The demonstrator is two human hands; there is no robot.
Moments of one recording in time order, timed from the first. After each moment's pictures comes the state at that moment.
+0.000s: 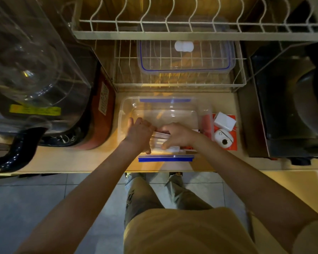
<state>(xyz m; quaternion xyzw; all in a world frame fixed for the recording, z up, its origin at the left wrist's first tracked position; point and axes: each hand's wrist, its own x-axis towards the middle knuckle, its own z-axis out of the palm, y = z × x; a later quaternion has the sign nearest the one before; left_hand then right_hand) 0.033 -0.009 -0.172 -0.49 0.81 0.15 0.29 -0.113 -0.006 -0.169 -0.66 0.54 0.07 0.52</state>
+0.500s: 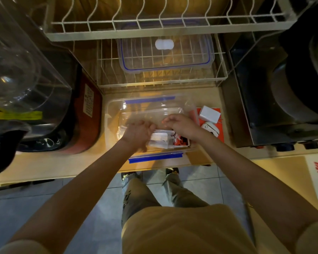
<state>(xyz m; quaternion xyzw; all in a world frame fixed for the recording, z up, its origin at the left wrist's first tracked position) 0.013 -0.007 -0.188 -0.42 0.86 0.13 0.26 -0.150 0.003 -0.163 -0.51 0.65 -0.10 0.55</state>
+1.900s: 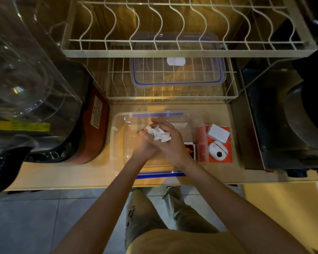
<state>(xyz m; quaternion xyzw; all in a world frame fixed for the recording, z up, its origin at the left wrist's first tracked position) 0.004 0.000 -0.180 -0.56 0.62 0.46 -0.30 -0.091 0.013 -0.154 -0.49 0.59 -0.39 0.50</state>
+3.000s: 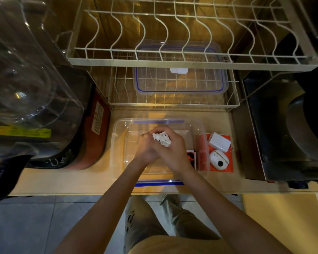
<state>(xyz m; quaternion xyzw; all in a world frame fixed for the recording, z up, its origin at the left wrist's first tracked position) 0.003 -0.011 -0.184 -0.55 0.61 0.50 -0.26 -0.088 0.012 -0.135 -0.47 0.59 -0.41 0.51</state>
